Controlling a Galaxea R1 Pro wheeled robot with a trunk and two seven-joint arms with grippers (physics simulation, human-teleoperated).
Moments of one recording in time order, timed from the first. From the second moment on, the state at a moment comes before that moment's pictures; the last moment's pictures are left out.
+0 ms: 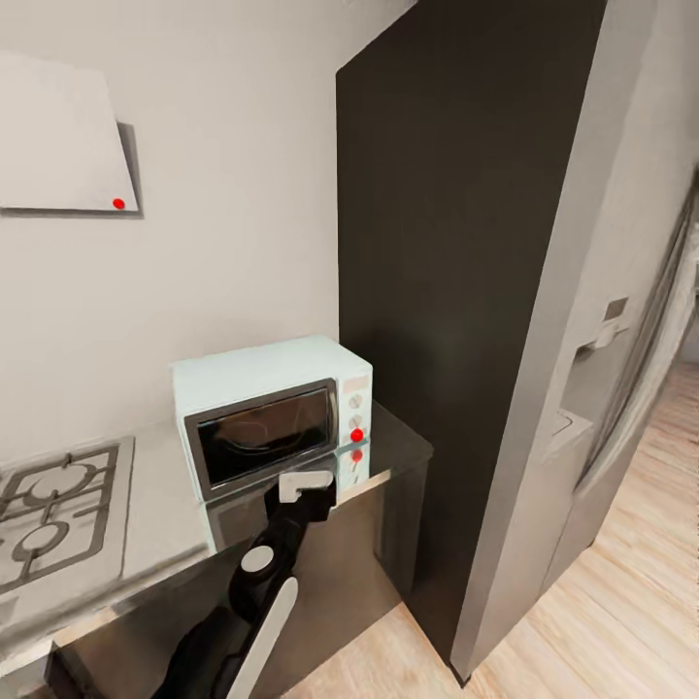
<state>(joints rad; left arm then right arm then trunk) -0.32 -0.12 -0.40 -1.43 0.22 0.35 0.38 -0.16 -0.13 -0.07 0.03 0.00 -0.11 0.05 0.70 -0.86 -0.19</state>
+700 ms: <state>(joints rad) -0.32 -0.15 -0.51 -0.01 0.72 0.11 0.18 -0.16 -0.14 -0.06 0.03 0.01 -0.10 0.05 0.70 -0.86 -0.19</state>
